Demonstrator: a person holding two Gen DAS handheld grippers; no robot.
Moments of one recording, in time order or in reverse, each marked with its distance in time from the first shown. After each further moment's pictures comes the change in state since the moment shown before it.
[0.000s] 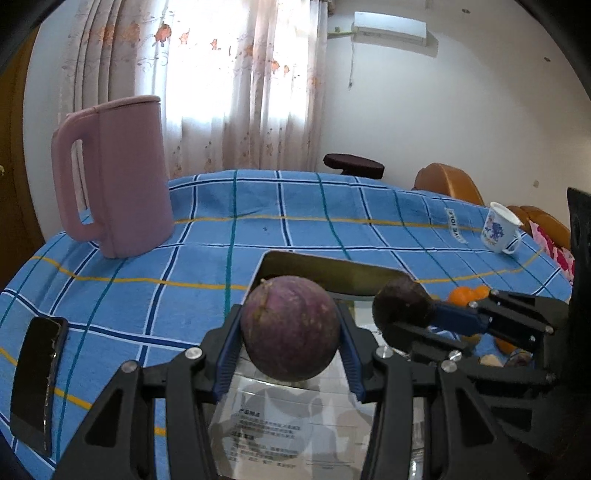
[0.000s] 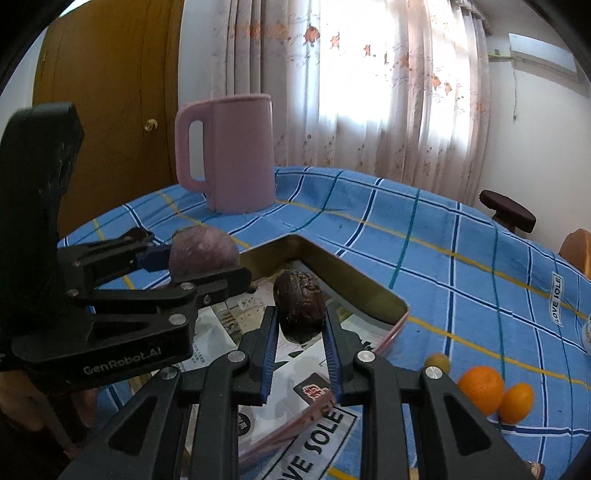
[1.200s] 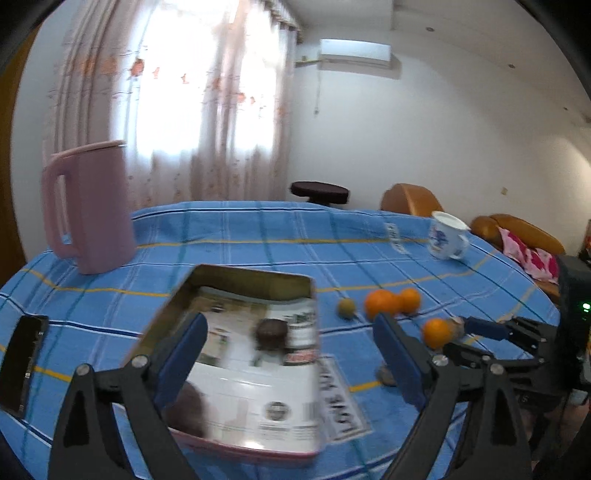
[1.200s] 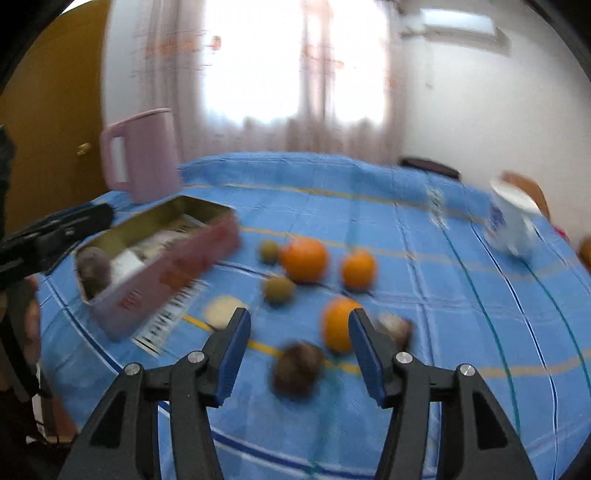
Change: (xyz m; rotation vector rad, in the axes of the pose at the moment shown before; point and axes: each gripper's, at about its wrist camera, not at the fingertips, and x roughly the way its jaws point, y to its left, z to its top) left arm -0.056 -0.069 -0.024 0.053 -0.128 -0.126; right arm -0.114 -0.087 -0.098 0.216 0.015 -0.250
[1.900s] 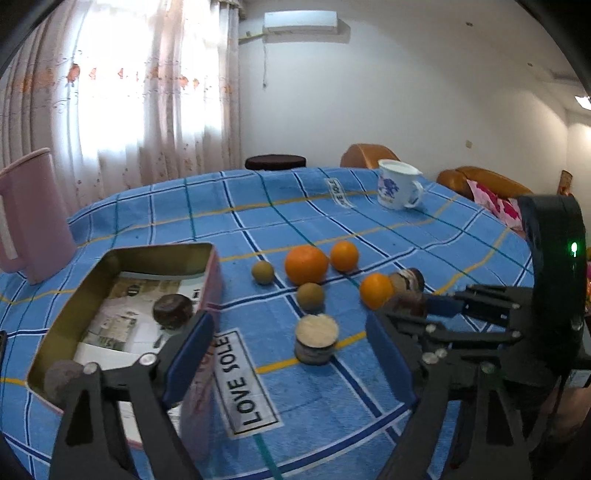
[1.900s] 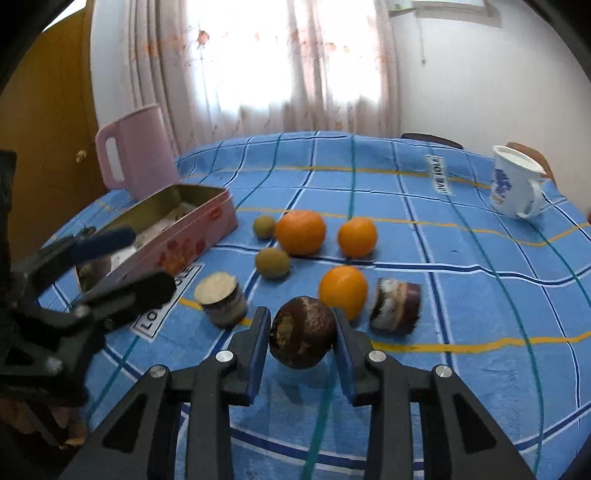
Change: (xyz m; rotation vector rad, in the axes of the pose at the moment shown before) left arm 0.029 -0.073 -0.020 0.145 0.115 -0.107; right arm 0.012 -0.008 -0.008 0.055 0.044 0.035
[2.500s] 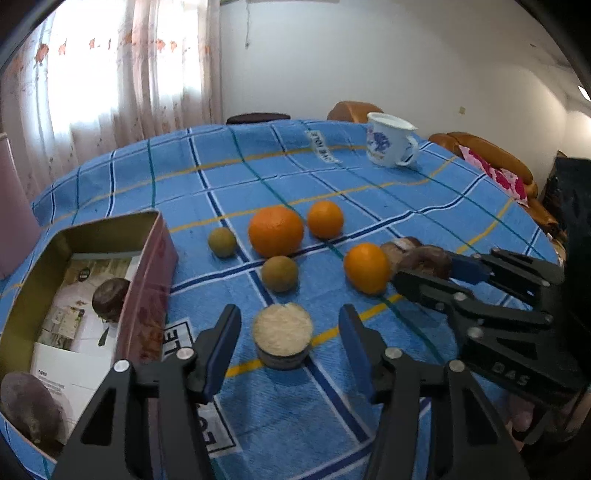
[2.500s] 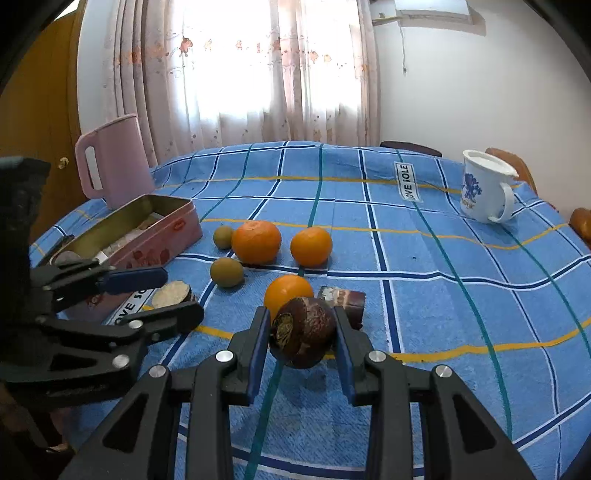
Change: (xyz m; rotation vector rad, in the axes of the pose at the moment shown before) left arm 0.051 -0.013 0.003 0.001 0.188 -0.061; right arm -0.006 -0.022 0.002 0.010 -0.033 -0.060
